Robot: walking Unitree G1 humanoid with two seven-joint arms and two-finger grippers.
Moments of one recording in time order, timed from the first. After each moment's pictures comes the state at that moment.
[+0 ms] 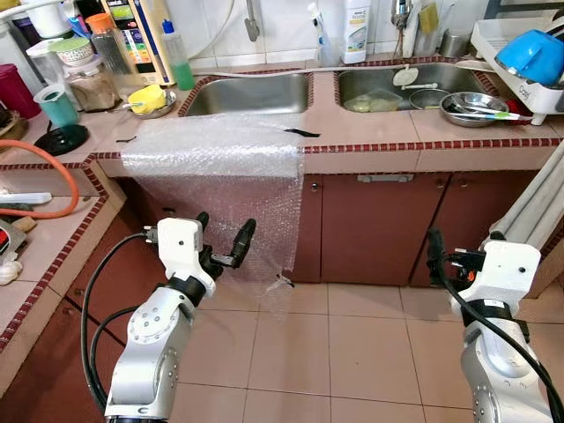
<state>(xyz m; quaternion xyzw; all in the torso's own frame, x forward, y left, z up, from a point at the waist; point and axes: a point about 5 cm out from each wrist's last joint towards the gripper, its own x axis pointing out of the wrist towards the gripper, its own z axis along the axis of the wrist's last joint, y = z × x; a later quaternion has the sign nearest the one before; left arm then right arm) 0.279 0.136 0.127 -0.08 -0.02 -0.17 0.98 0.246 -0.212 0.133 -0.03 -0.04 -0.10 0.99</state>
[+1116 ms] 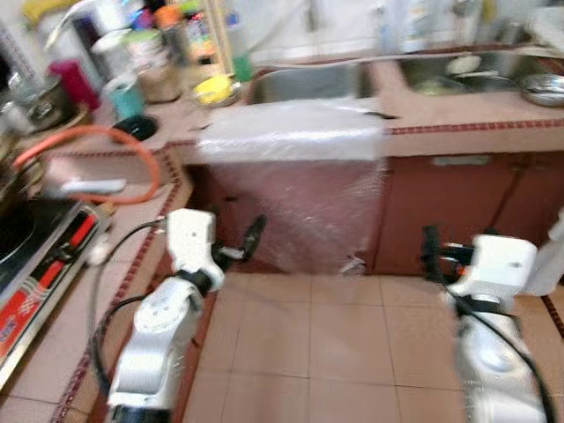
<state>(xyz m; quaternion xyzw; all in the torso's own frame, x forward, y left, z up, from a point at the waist) 0.285 0.133 0.131 -0.06 -0.01 -0.16 0.98 0.253 -0.193 0.139 -0.02 -0.05 -0.08 1.00</state>
